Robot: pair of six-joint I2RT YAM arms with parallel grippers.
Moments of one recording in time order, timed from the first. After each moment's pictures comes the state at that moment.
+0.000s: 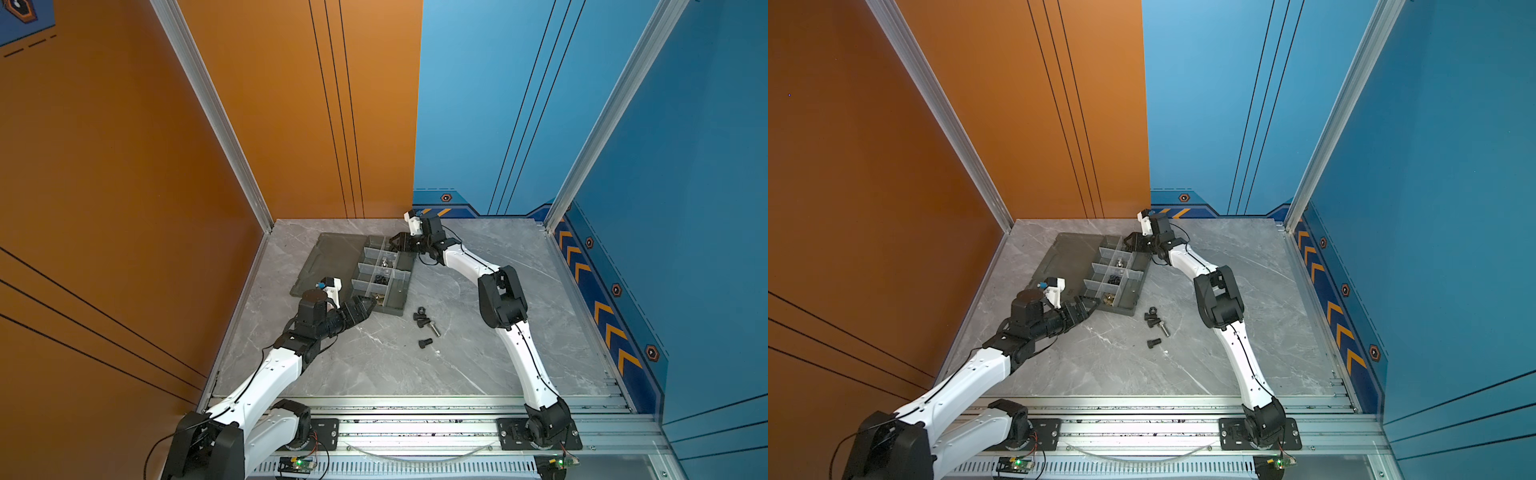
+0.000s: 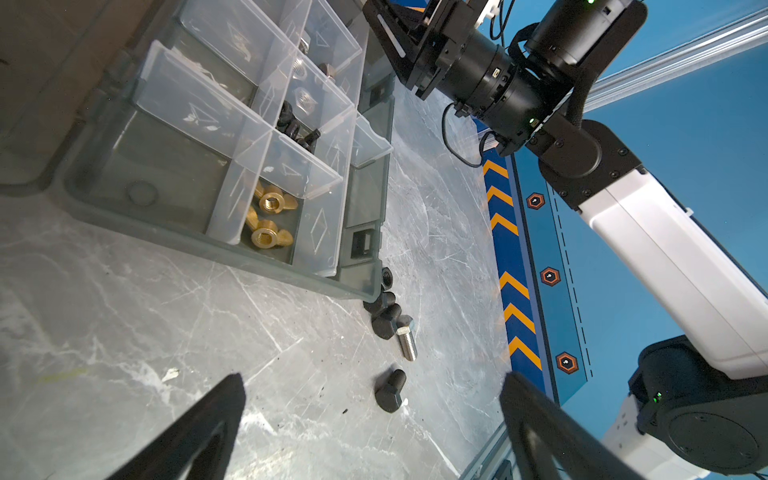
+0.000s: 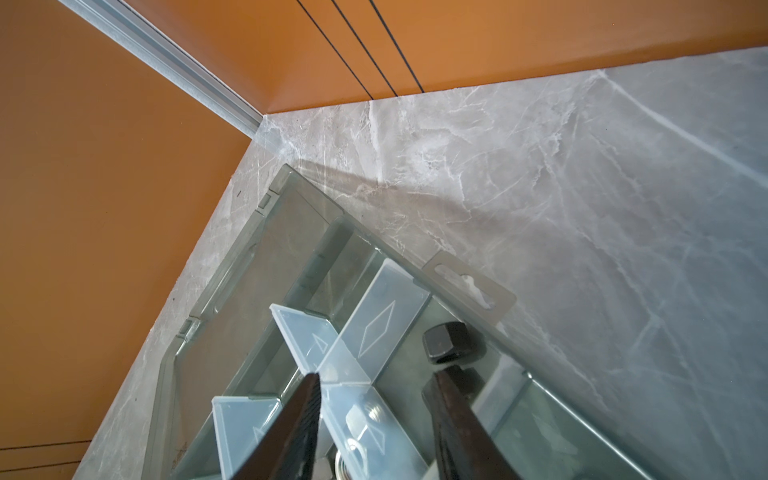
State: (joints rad) left arm -0.27 1.03 0.47 0.04 0.43 -0.83; right arm 0.44 2.57 2.17 -0.14 -0.46 0.45
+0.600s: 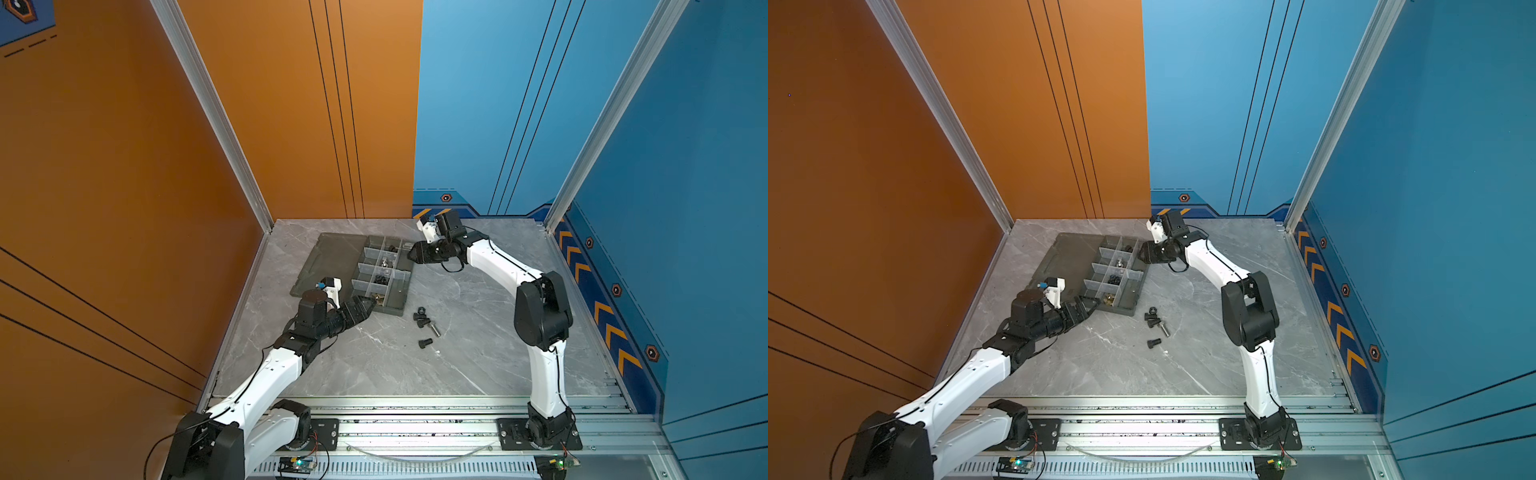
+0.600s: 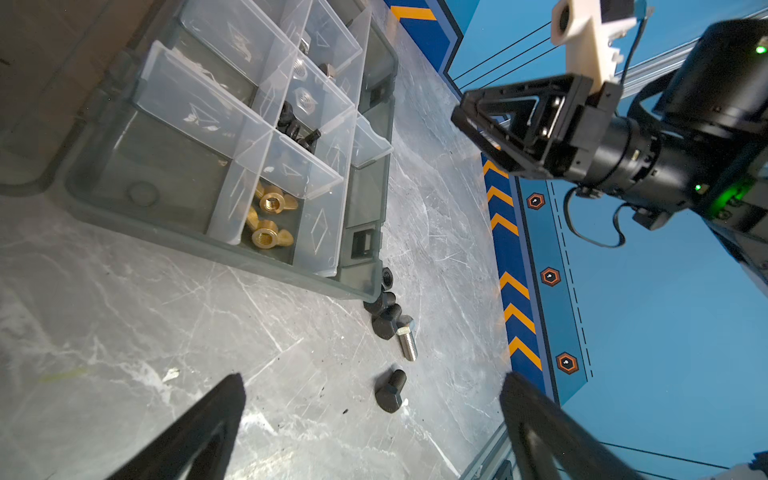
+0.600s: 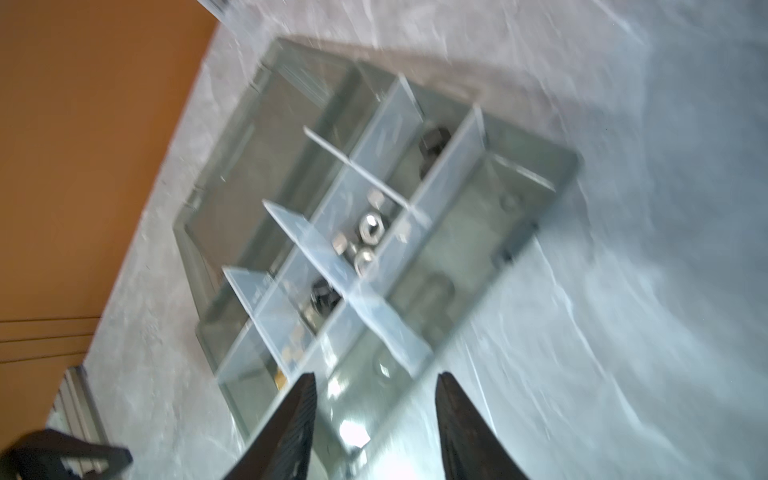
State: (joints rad) left arm -0.27 1.03 0.47 0.04 0.43 -0.83; right arm 0.44 2.08 1.75 -0.55 -0.39 0.26
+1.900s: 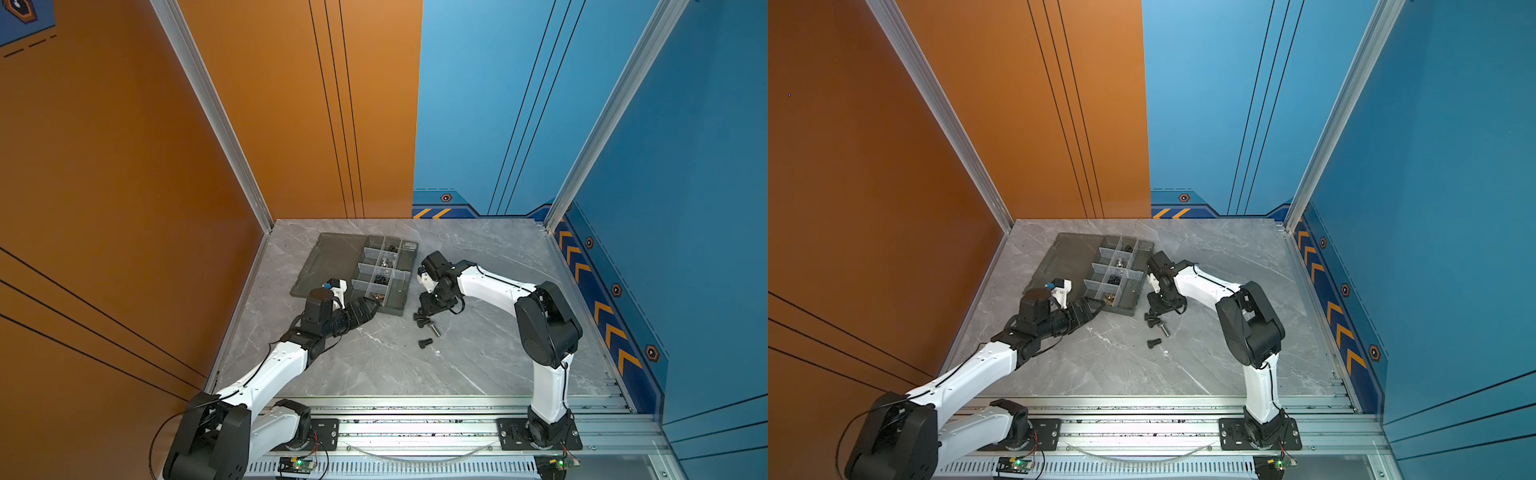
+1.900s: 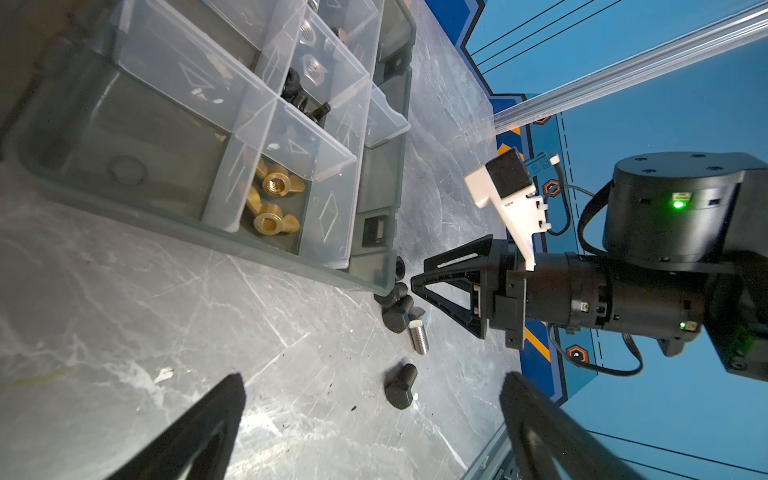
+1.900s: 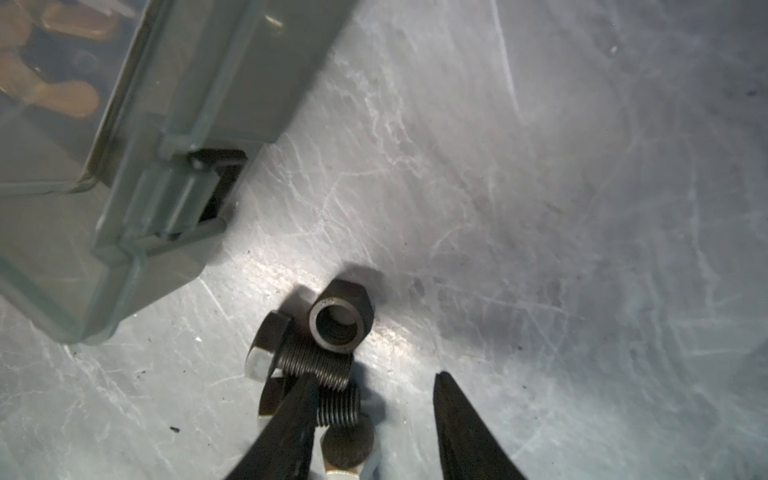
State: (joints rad) left arm -0.30 1.12 0.48 0.07 0.43 -0.83; right arm 0.59 1.97 1.42 -0.75 -0.12 0.18
